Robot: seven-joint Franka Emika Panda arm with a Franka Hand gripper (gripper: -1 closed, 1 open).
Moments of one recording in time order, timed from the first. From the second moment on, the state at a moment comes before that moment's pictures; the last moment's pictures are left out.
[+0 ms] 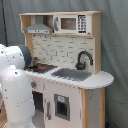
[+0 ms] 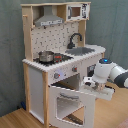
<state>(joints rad) -0.30 -0.12 1.44 -2.47 -0.09 2.59 -0.20</state>
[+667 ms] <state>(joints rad) -0.30 -0.19 1.46 -2.47 -0.09 2.61 -0.08</state>
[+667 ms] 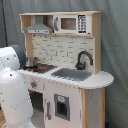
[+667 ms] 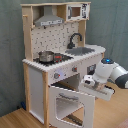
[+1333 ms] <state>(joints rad) -0.29 -0.24 1.42 -2.44 -0.09 2.59 -0.07</state>
